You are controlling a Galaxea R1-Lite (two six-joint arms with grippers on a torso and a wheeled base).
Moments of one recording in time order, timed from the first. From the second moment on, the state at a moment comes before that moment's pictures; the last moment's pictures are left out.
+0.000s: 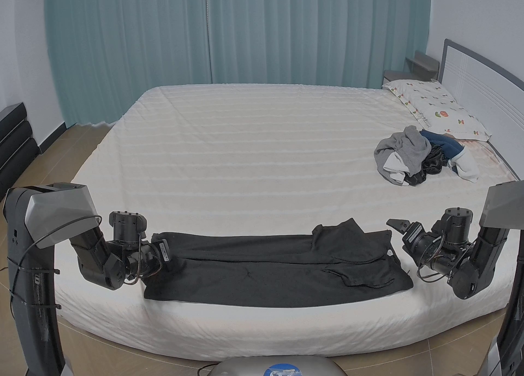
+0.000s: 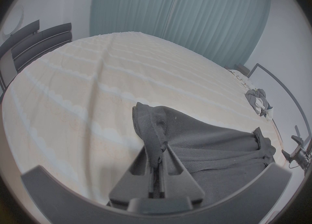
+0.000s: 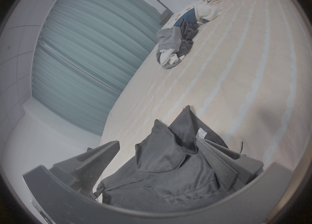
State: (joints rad) left arm -0.10 2.37 -0.78 -0.93 0.00 -0.39; right arm 0.09 2.21 -0.44 -1.39 0.12 0.91
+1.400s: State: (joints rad) left arm 0.01 2.27 -0.79 -0.88 -0.04 -0.38; right arm -0.27 2.23 -0.22 -1.55 0.31 1.09
